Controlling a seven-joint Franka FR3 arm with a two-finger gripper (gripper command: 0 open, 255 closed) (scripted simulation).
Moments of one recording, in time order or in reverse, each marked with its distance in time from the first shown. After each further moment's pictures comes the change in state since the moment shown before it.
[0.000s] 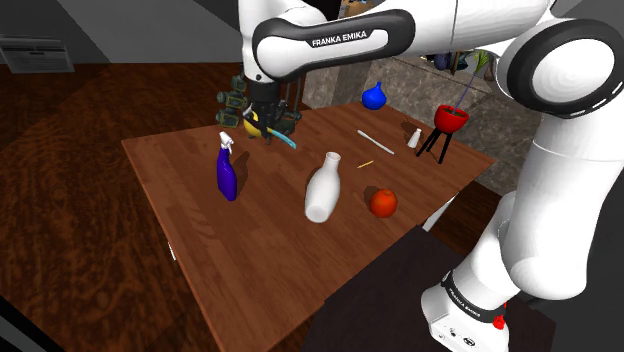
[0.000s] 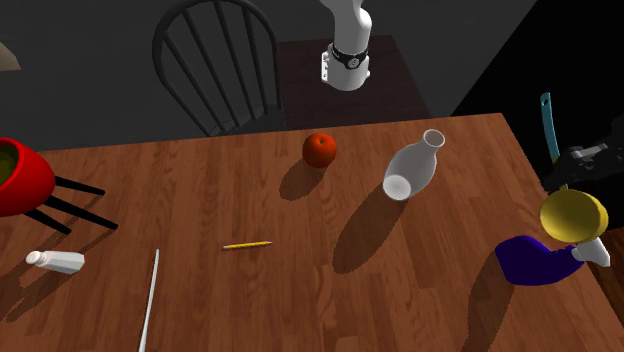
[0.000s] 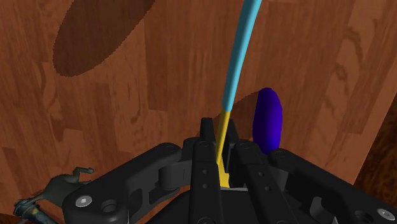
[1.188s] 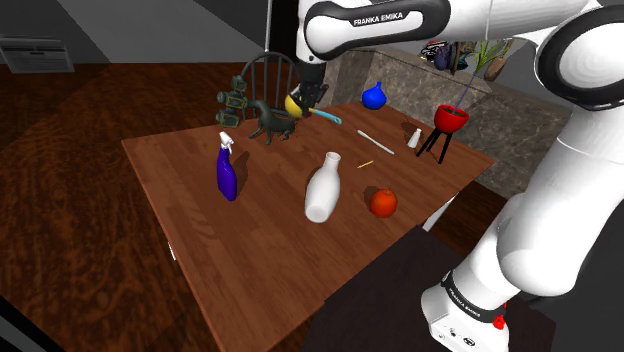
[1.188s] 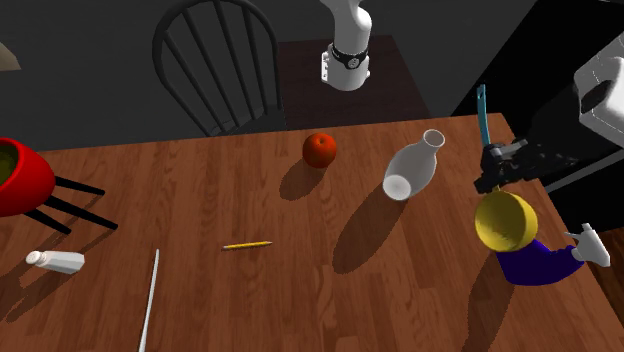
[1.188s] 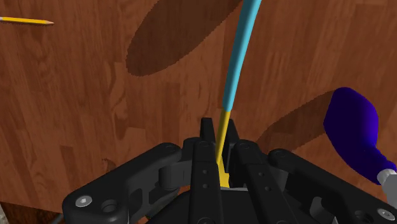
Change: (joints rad) arm -0.144 -0.153 -0.091 -0.124 0.030 0.019 -0.244
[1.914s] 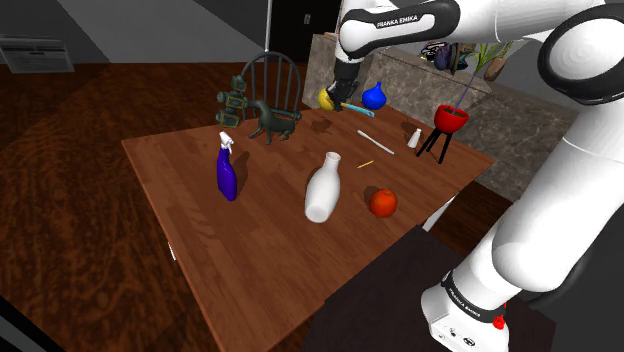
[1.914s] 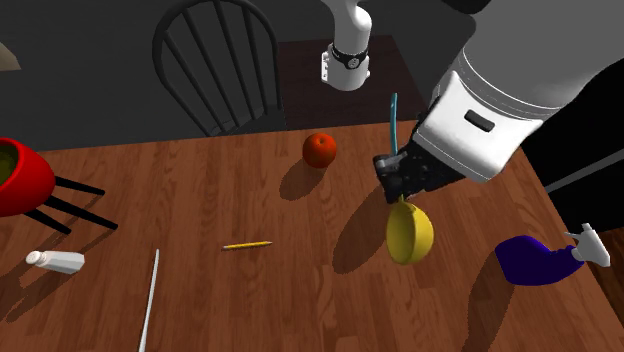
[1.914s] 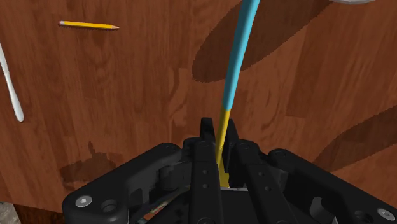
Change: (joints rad) arm -0.141 -0.034 -0.109 -0.056 0.025 0.067 -0.250
